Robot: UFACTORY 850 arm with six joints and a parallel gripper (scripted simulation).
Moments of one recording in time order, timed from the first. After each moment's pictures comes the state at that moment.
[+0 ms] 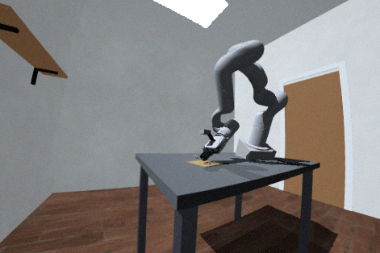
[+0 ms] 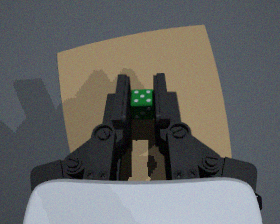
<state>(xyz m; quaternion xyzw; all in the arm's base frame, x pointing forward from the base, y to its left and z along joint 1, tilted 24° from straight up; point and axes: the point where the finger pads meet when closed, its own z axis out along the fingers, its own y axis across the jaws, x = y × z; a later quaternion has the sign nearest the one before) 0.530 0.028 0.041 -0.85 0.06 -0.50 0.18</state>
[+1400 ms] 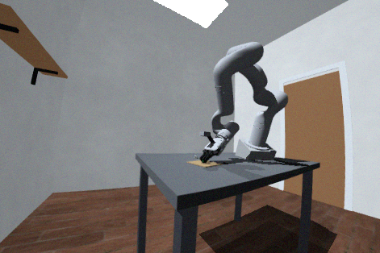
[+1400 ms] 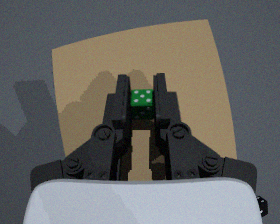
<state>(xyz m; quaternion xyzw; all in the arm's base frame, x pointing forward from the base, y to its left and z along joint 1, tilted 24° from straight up) 0.533 0.033 0.031 -0.84 0.06 -0.50 0.18</state>
